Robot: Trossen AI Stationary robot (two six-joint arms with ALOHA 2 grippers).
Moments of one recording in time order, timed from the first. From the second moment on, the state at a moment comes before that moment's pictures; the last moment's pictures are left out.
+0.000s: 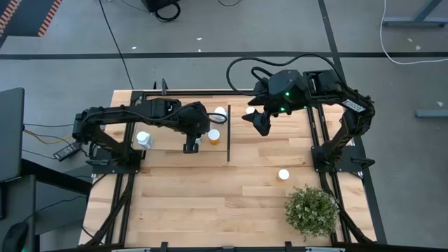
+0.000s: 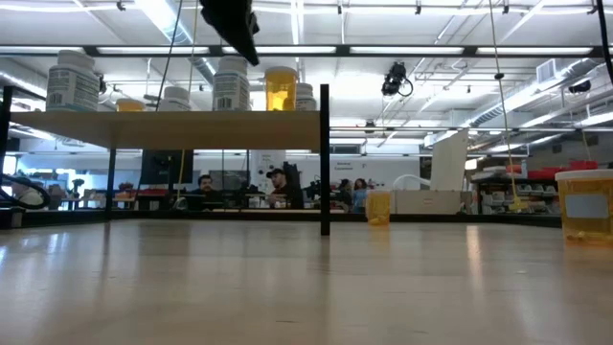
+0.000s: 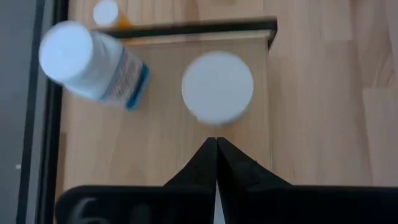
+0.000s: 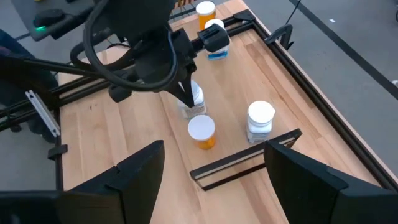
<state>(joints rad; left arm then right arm) 0.08 1.51 1.52 -1.02 -0.11 0.18 0.02 1.68 2.34 -1.36 0.18 0.38</state>
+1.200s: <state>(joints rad) 0.09 1.51 1.52 -1.10 -0.20 0.09 0.02 1.68 2.34 -1.37 0.18 0.37</state>
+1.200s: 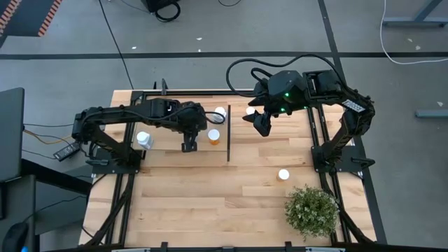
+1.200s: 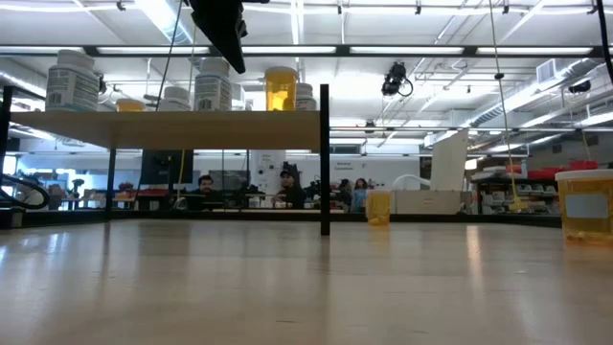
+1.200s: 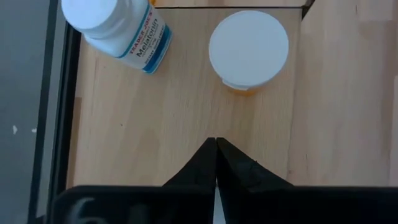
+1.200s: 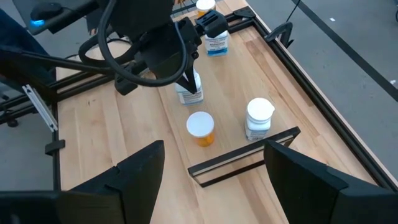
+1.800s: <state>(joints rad) 0.09 1.50 1.81 -1.11 -0.20 0.04 -0.08 1.68 2.34 -1.40 0.40 0.52</state>
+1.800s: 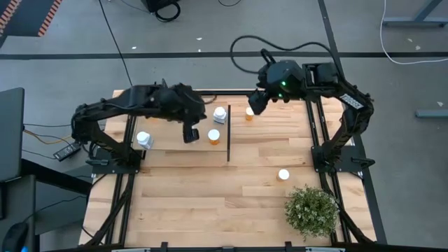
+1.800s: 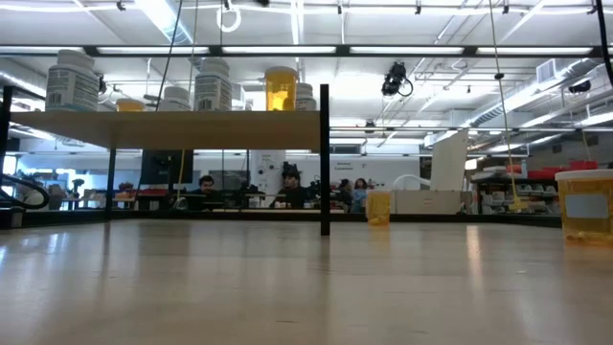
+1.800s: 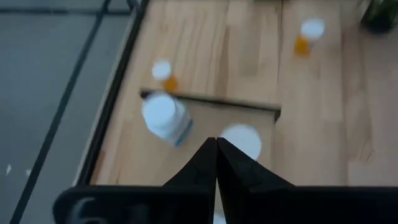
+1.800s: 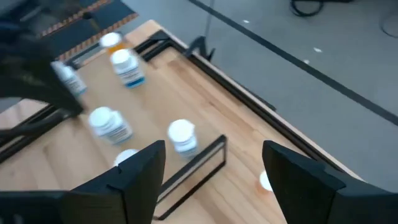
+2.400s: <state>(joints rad) 0.08 1.48 1.96 -1.14 -0.20 -0.02 -0.41 1.70 2.09 -1.45 0.21 0.53</state>
